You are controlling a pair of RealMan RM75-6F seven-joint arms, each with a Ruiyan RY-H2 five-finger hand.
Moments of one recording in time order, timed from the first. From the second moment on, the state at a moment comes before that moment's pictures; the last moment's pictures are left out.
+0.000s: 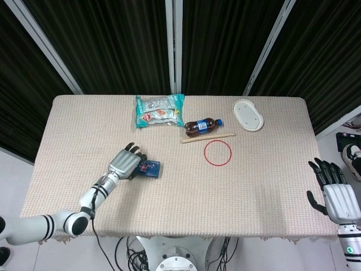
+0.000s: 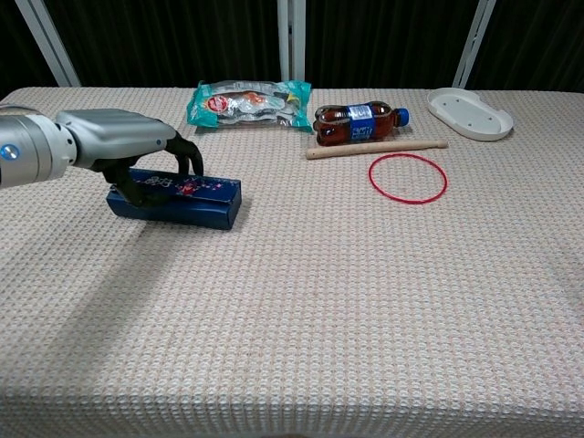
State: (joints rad) left arm -0.88 -1.47 -0.06 -1.49 0.97 0.80 0.46; right arm 0.08 -1.11 0.03 -1.54 -1.55 1.47 0.08
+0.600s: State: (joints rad) left arm -0.97 -1.50 -0.10 -1.33 0.80 0.70 0.46; right arm 0.07 -1.10 0.03 -1.54 -1.54 1.48 0.08
